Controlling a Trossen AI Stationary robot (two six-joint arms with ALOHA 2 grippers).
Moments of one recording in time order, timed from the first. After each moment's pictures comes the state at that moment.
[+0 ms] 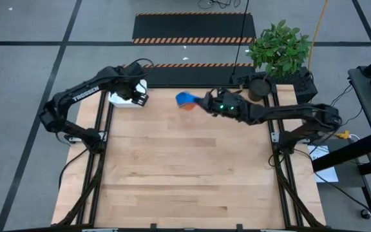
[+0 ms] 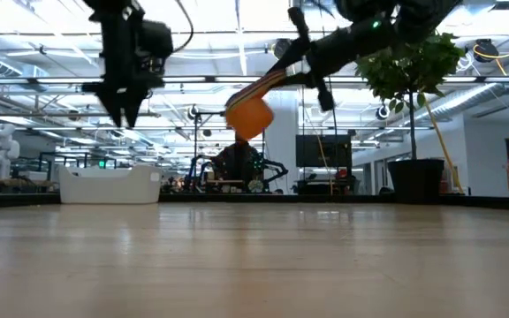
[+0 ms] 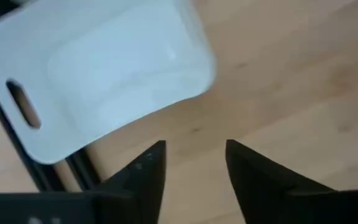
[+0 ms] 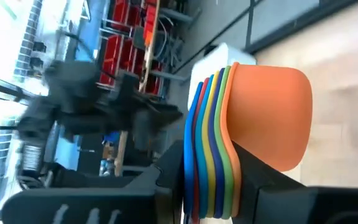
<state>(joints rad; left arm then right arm) 0.73 1.41 1.25 -1.18 -0.13 -0.38 -0.25 1.43 0.83 0.39 0.19 1.37</state>
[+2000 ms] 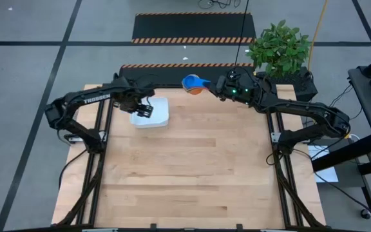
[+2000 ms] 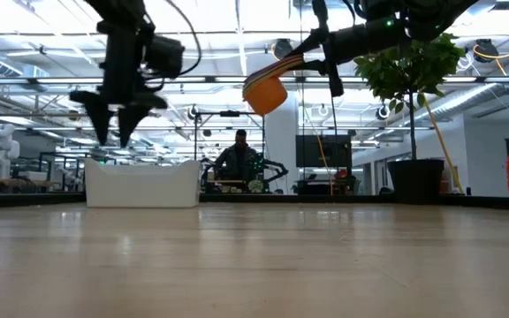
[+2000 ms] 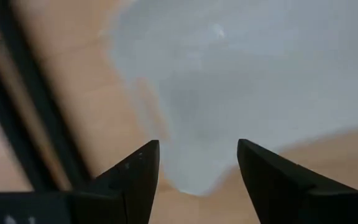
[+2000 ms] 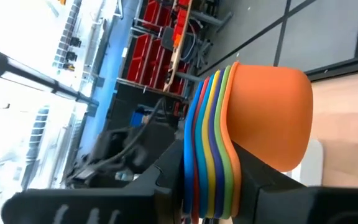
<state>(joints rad) 0.56 1.49 1.16 -1.23 -0.11 -0.71 -0.49 1.28 0.83 0.37 -0.08 1.27</state>
